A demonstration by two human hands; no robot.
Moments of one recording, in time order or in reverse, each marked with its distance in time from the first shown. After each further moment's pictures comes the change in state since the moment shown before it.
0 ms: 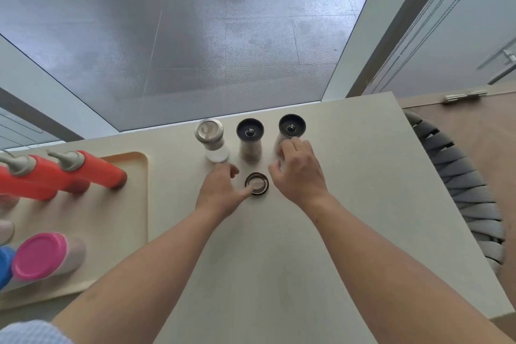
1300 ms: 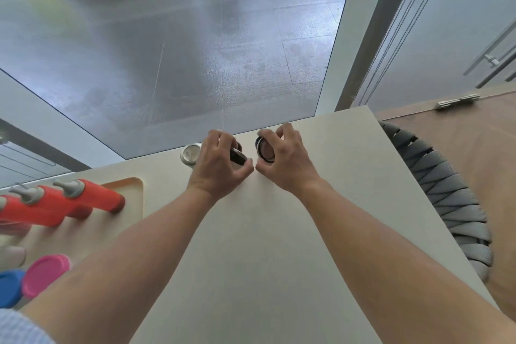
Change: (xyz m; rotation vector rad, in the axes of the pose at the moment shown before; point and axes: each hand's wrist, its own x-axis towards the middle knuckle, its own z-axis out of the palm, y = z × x) left_hand 0.011 0.106 -0.052 0.086 0.335 0.488; right_hand 0.035 0.014 -0.065 0.152 -0.058 -0.038
